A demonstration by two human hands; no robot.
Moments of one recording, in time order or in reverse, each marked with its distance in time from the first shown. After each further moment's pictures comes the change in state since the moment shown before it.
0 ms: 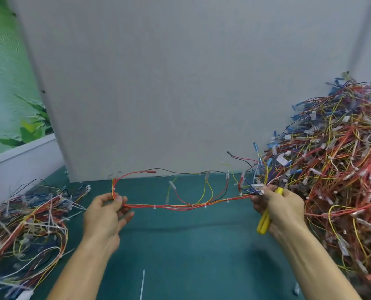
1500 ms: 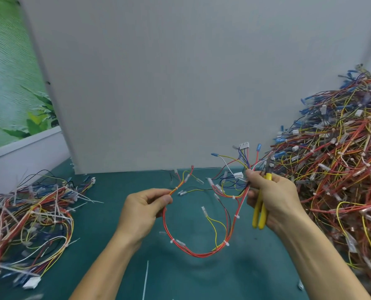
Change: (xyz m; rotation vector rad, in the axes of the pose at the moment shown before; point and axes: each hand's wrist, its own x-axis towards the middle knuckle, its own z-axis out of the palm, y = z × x) left_hand -0.033 -0.015 0.024 0.443 -0.416 0.216; right_hand -0.028 -0.017 0.025 -0.092 -0.238 0.044
